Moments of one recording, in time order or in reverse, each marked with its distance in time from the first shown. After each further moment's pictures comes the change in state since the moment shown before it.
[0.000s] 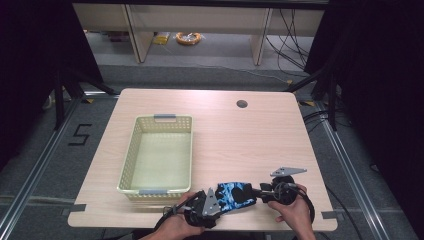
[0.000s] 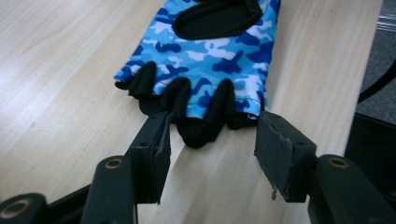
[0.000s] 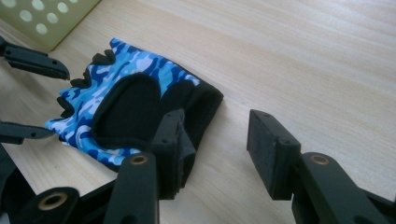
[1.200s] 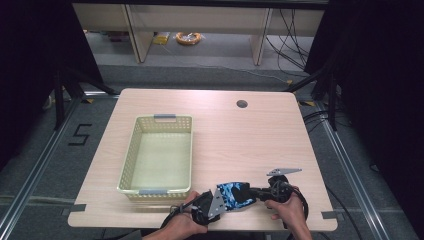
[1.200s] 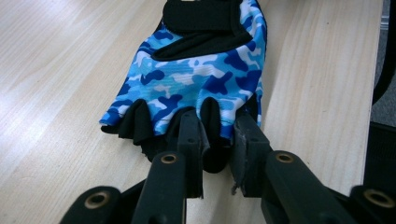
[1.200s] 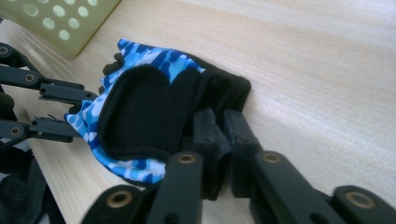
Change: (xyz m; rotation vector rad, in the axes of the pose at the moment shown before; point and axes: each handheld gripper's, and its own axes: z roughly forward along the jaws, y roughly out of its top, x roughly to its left) left arm -0.005 0.003 0.016 -0.064 -0.014 0.054; right arm -0.011 -0.006 0.022 0.034 0.151 0.054
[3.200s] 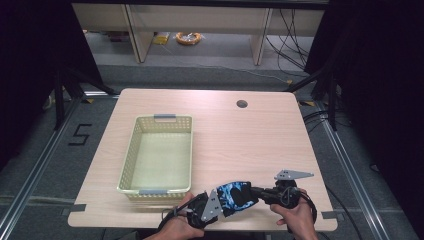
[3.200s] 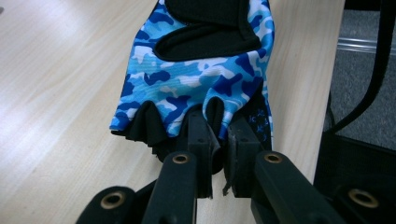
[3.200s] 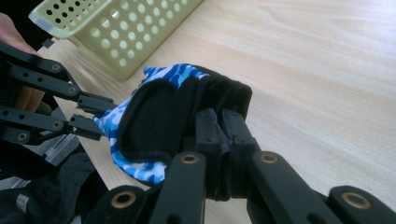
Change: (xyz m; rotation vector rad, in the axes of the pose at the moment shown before) left arm -0.004 0.008 -0.029 -0.061 -0.006 -0.009; right arm 0.027 0.000 -0.035 -0.125 0.048 -0.059
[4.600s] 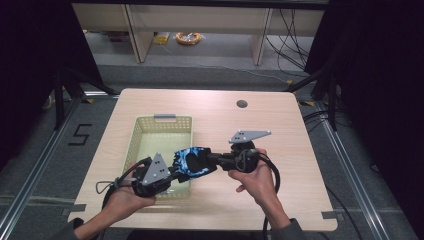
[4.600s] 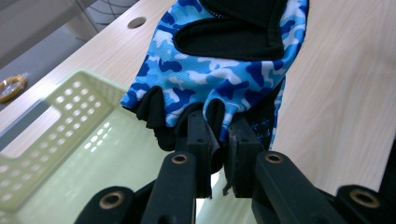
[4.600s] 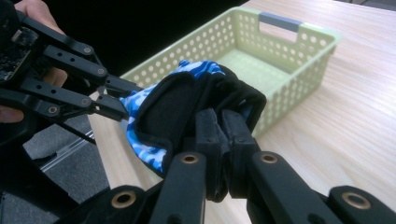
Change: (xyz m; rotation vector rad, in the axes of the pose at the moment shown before) left arm 0.098 0.003 -0.125 0.008 0.191 -0.077; right arm 0.088 0.131 0.046 -0.059 0.087 -0.211
